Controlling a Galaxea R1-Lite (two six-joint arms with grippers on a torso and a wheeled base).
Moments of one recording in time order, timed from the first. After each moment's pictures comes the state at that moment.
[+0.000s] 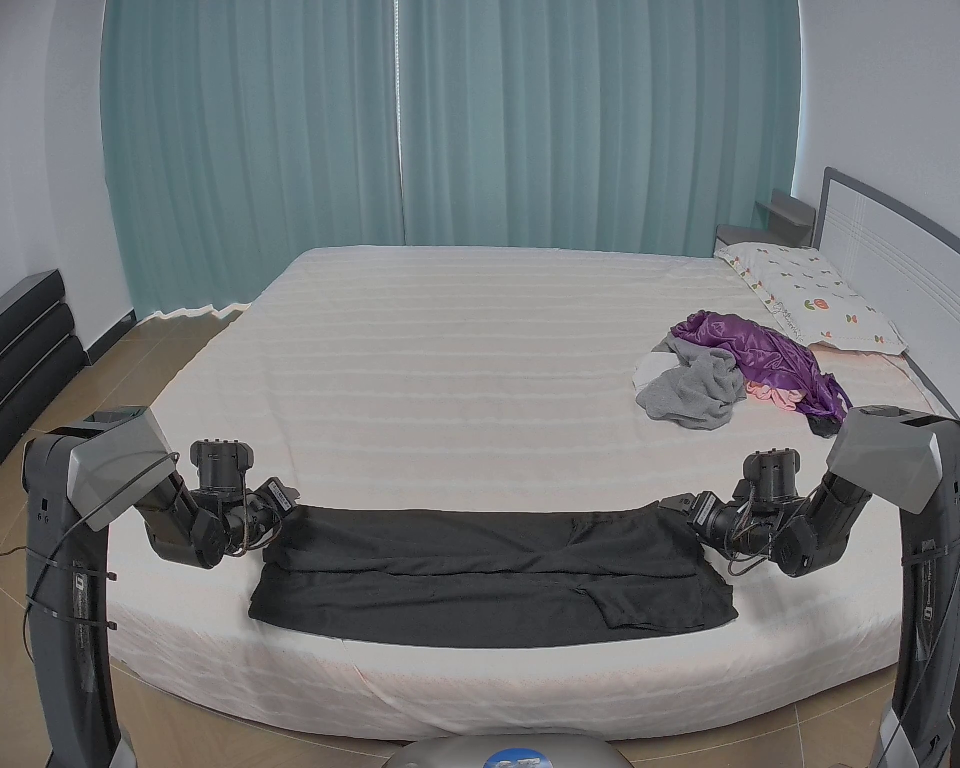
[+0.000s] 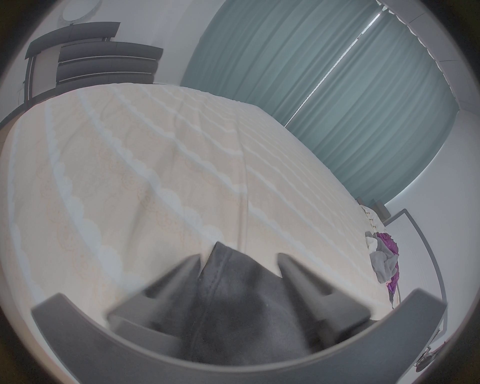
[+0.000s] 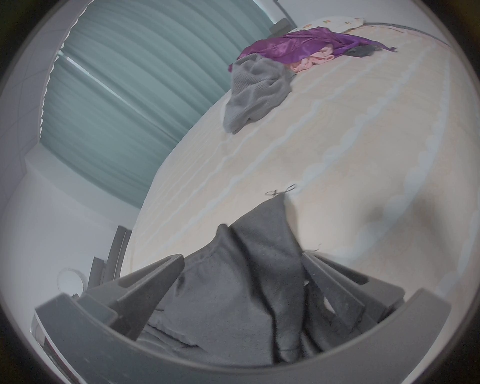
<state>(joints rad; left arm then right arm) 0.00 2.48 -1.07 -0.80 -0.04 -0.67 0.09 2.46 -0.92 -0.89 0.22 0.71</state>
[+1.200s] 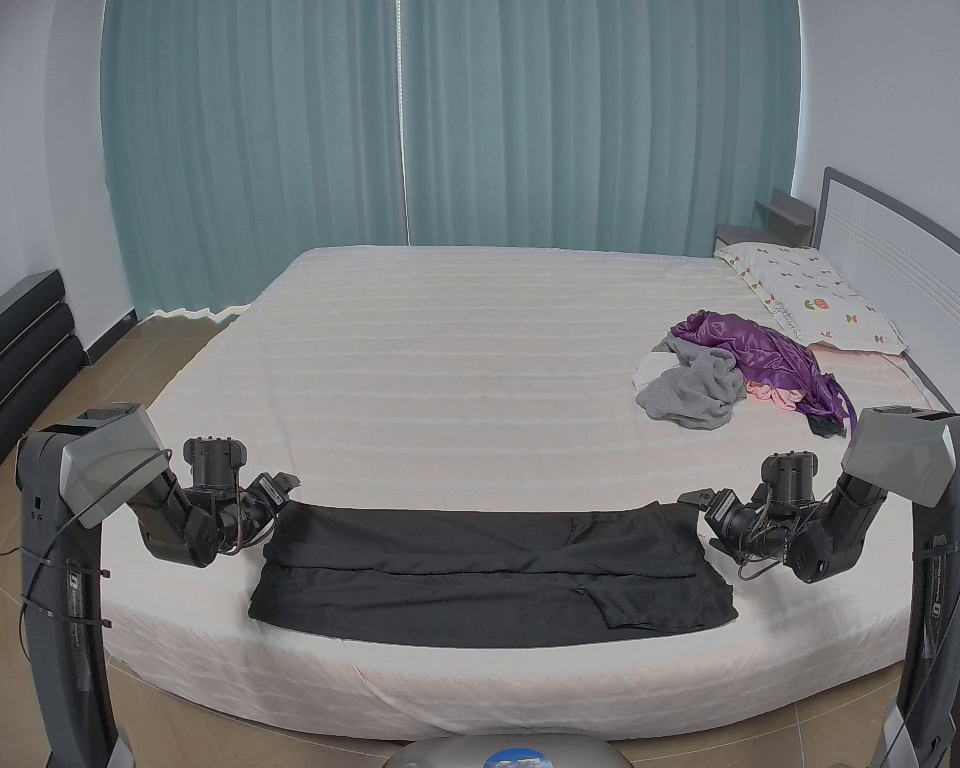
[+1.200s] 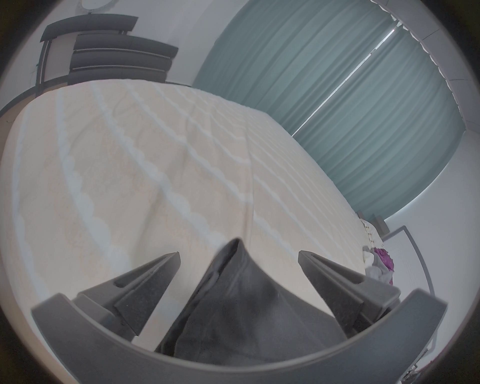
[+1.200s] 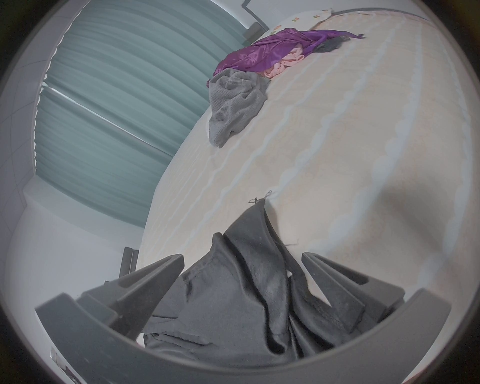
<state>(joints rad) 0.01 2.46 -1.05 -0.80 -0.03 -0.76 0.05 2.42 -0.83 -0.97 0.22 0.84</state>
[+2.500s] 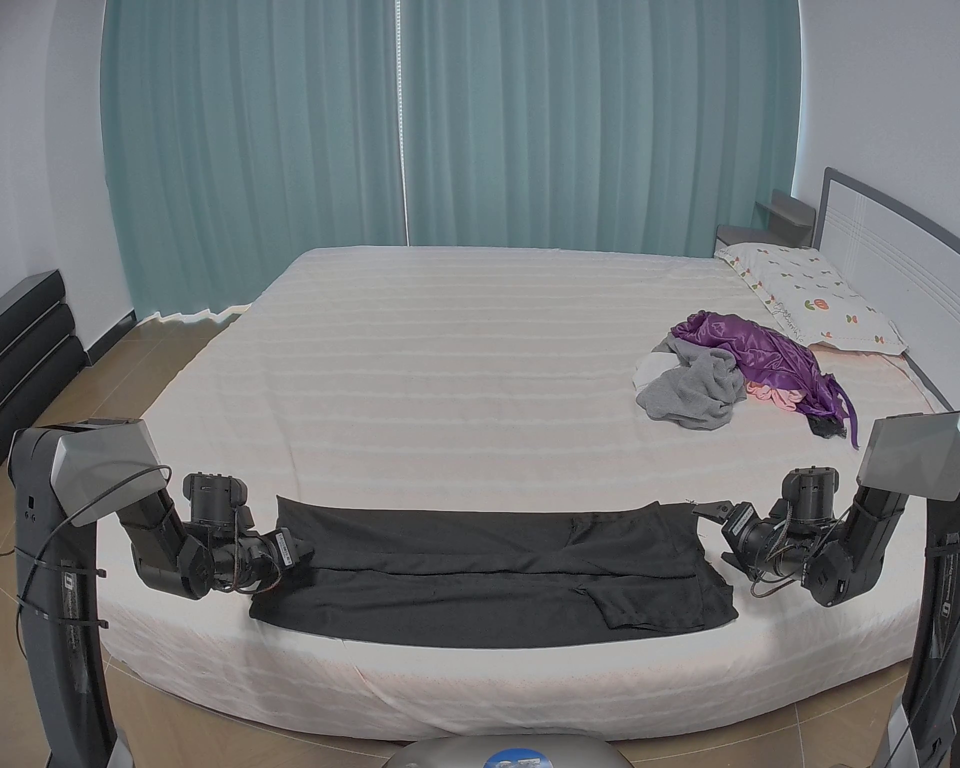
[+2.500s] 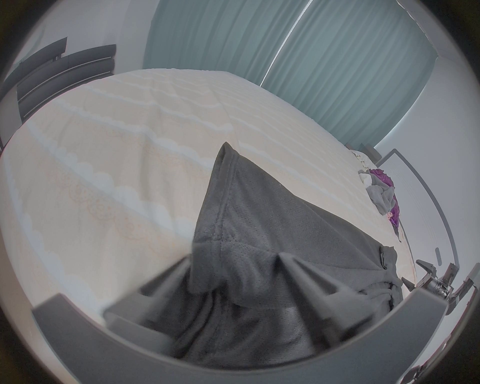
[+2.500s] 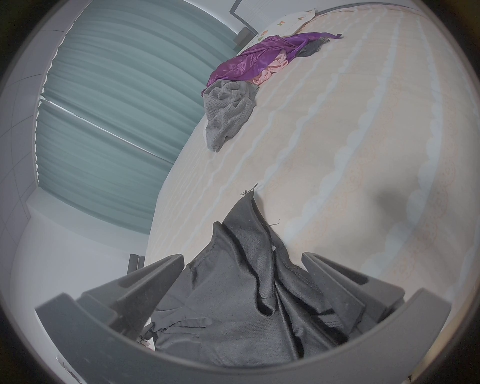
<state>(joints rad) 0.00 2.42 -0.84 -0.81 -0.19 -0.41 0.04 2.36 -0.63 -1.13 0.23 0.90</state>
